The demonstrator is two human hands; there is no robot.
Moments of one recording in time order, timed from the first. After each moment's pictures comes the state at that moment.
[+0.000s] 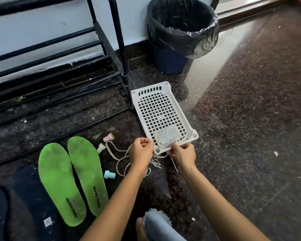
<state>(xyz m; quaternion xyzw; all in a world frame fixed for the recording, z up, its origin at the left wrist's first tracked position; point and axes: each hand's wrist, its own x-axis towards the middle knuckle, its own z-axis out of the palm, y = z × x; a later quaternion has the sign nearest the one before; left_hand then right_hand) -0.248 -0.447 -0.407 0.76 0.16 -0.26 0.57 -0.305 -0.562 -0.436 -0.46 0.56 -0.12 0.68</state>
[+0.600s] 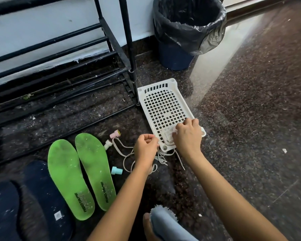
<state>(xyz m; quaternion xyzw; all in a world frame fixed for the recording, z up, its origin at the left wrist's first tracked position) -0.248 -0.440 -0.395 0.74 0.18 -0.26 0.59 -0.274 -0.573 -0.409 -0.96 0.28 -0.05 0.02</state>
